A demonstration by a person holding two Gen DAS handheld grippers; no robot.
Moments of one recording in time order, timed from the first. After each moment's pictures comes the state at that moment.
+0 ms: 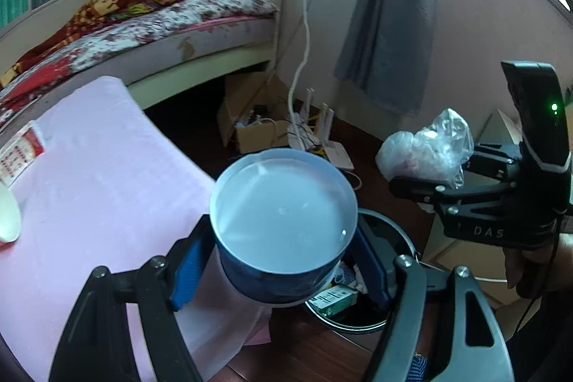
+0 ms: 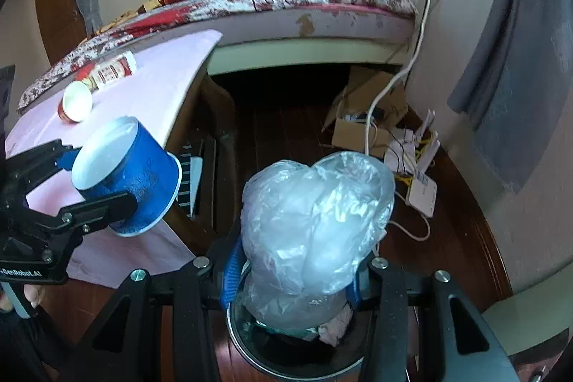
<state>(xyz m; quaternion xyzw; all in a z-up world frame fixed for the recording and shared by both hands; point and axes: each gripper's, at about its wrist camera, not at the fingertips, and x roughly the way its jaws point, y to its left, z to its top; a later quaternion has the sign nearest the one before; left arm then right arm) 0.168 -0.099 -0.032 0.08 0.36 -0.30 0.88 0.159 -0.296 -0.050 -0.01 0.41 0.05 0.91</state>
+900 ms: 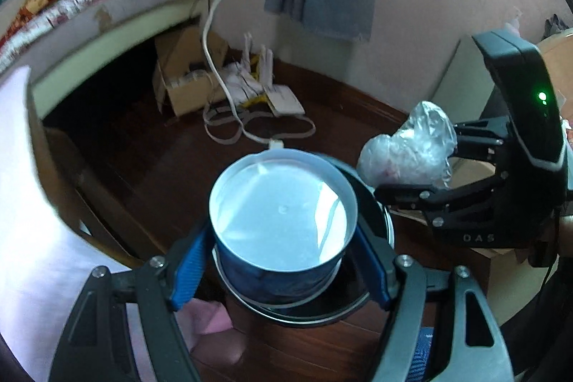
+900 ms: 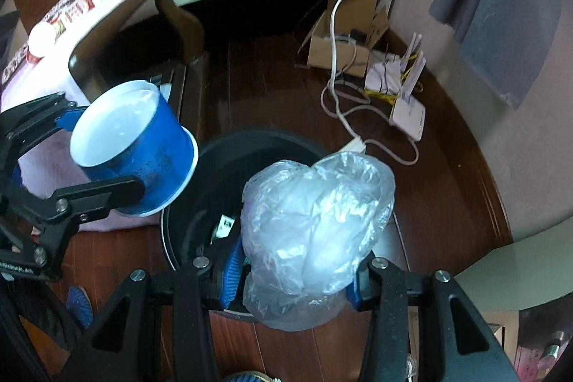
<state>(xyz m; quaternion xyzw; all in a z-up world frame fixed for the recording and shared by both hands) 0.139 -0.188 -0.105 0.14 0.44 -0.37 0.81 0.124 -0.365 -0.145 -0.01 0.52 0.04 0.85</state>
